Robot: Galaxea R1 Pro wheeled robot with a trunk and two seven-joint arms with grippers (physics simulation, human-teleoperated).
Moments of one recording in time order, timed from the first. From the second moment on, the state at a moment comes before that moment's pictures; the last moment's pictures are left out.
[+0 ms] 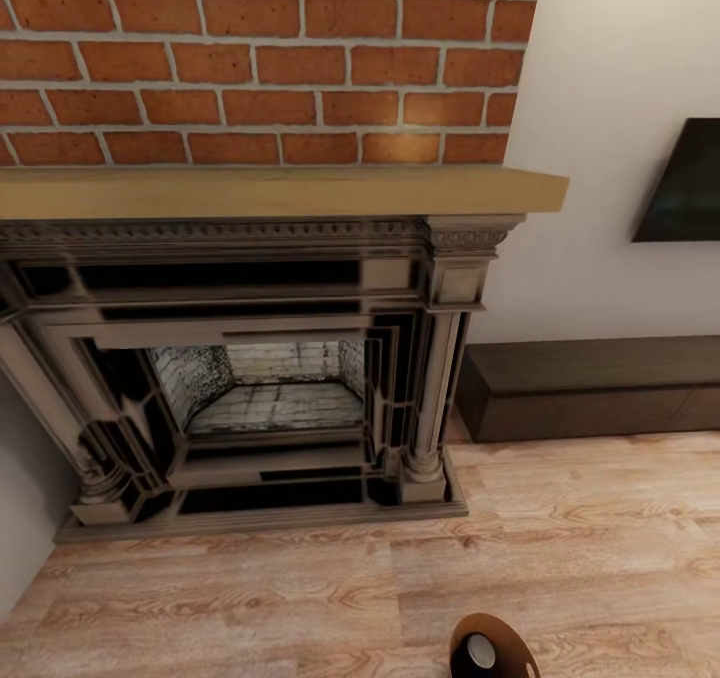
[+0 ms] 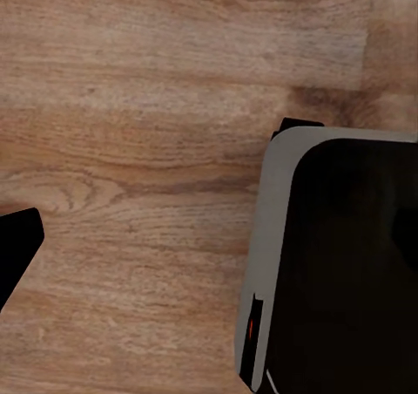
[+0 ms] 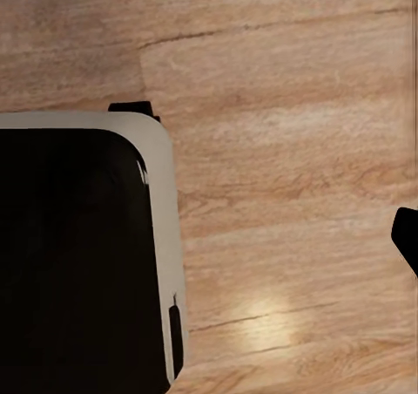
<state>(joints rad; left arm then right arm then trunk) 0.03 0.16 0.07 0.00 0.14 -0.49 -0.11 -0.04 -0.15 -0.80 0.01 0.70 -0.36 0.07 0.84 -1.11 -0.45</state>
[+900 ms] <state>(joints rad) 0.03 0.16 0.06 0.00 0.13 -0.49 -0.12 -0.04 -0.14 -0.81 -0.02 0.70 -0.36 -0.10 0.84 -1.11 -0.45</state>
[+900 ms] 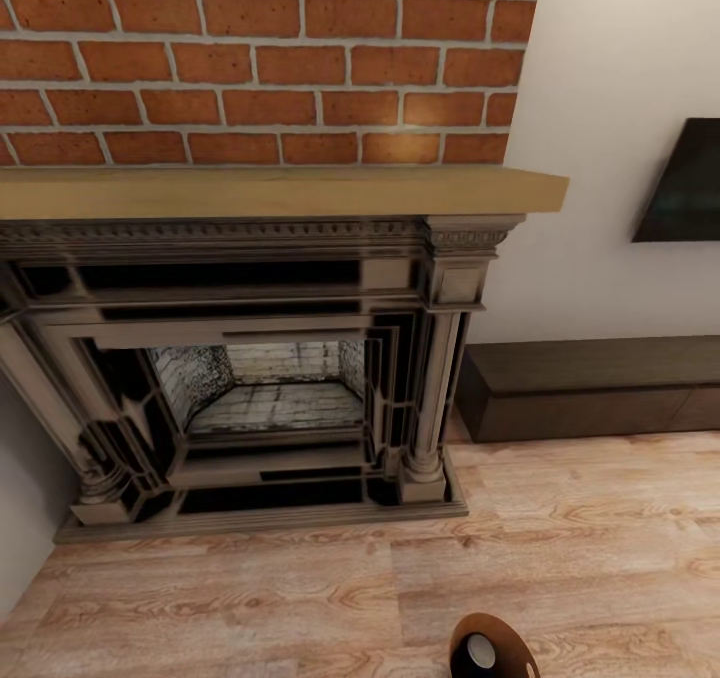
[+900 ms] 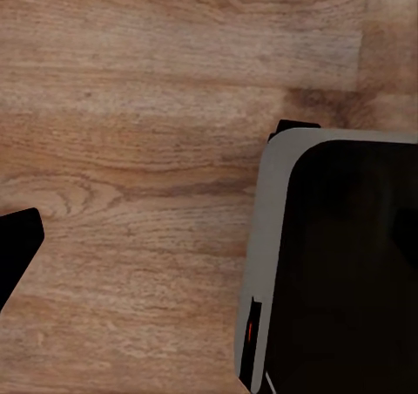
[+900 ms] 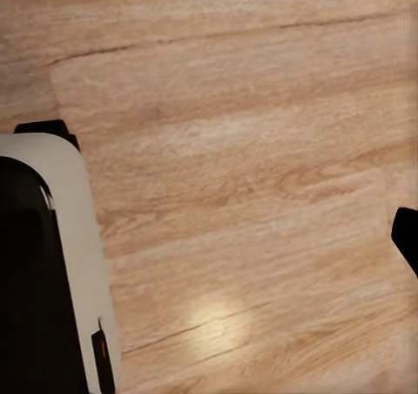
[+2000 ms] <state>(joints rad) 0.03 0.16 0.06 0.00 0.14 -0.49 -0.12 -0.04 -0.14 -0.80 0.00 0.70 -0.36 -0.10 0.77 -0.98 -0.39</state>
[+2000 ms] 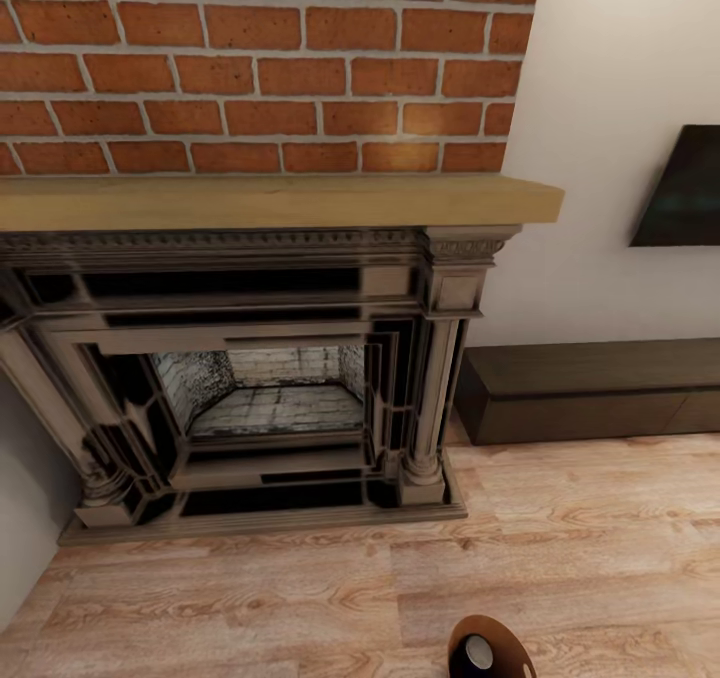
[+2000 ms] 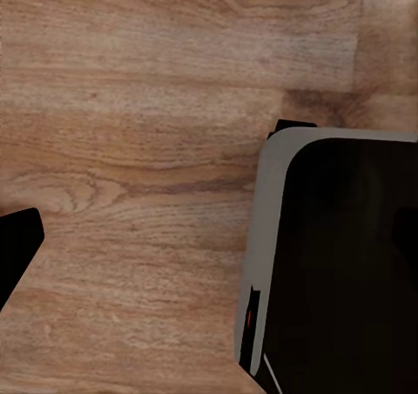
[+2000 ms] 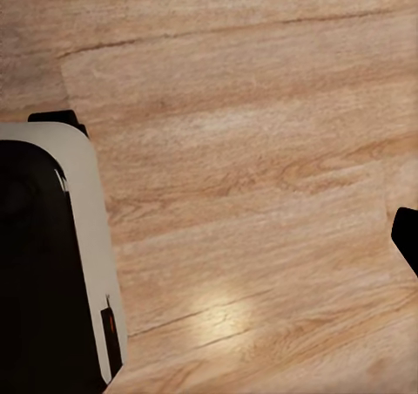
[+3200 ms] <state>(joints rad) 0.03 0.16 0.06 0.00 0.14 -0.49 -0.12 -0.04 -0.14 -0.80 0.00 0.70 -0.36 -0.10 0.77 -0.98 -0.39</state>
